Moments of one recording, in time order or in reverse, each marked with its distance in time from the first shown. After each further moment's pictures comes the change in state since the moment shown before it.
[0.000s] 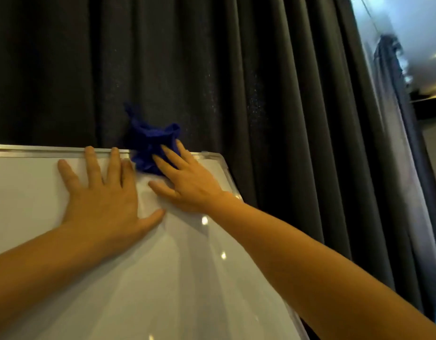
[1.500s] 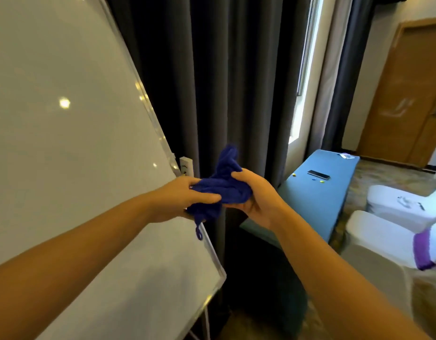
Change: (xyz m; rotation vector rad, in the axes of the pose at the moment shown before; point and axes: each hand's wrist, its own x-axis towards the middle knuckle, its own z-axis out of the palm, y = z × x) left_hand -0.301 0.279 -0.053 -1.671 -1.366 0.279; right_hand -0.501 -0.001 -0.193 1.509 0.022 1.424
